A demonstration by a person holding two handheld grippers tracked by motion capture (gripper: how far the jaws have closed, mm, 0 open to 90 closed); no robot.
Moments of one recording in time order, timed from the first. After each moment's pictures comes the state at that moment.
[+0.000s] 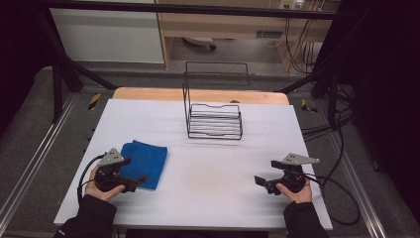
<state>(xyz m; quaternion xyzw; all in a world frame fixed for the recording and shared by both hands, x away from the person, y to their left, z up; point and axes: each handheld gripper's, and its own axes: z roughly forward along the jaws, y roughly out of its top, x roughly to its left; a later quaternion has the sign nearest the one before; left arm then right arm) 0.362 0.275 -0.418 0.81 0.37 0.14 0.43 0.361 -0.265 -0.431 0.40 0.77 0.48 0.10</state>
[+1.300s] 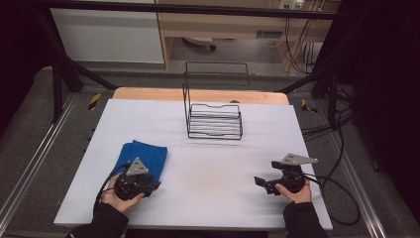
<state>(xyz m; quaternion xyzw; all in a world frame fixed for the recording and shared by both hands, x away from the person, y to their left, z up) 0.345 0.219 -0.430 0.86 0.36 0.13 0.34 0.361 -0.264 -0.432 0.41 0.78 0.46 0.11</state>
